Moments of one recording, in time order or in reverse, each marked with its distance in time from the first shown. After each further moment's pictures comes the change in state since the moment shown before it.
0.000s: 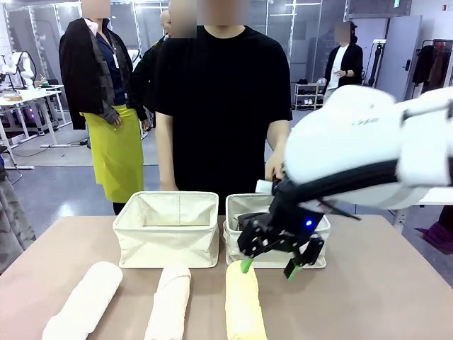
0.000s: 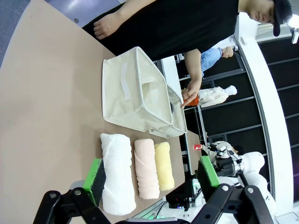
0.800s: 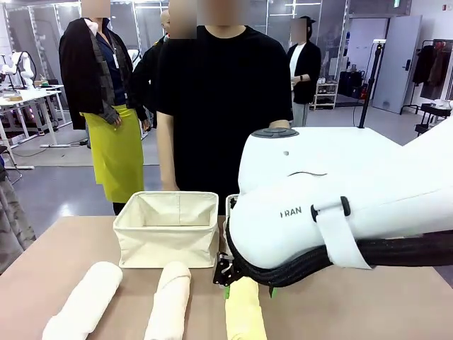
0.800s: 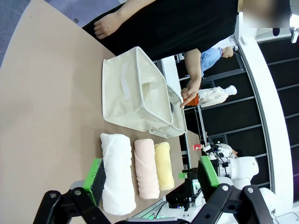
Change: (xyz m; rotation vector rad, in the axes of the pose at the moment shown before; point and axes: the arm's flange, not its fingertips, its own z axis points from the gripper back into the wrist) left arm 0.000 0.000 0.000 0.000 0.000 0.000; right arm 0.010 0.040 -0.073 -0.272 -0.061 -0.099
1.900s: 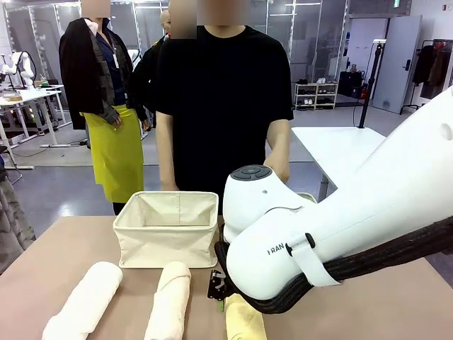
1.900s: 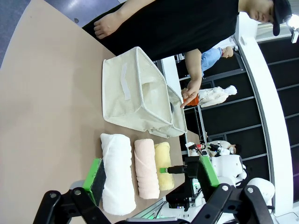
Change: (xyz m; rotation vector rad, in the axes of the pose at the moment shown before) left arm 0.000 0.000 0.000 0.000 0.000 0.000; right arm 0.021 0.012 -0.074 -0.054 -0.008 -0.126
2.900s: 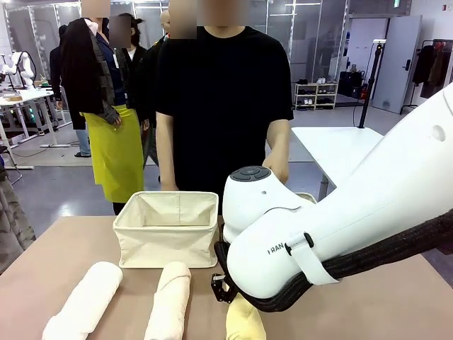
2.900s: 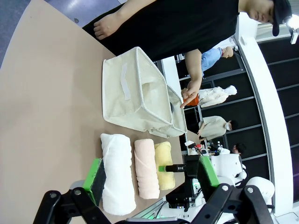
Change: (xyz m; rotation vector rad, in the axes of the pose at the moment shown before) left arm 0.000 0.000 0.000 0.000 0.000 0.000; right arm 0.005 0.001 0.002 -0.002 -0.014 -0.003
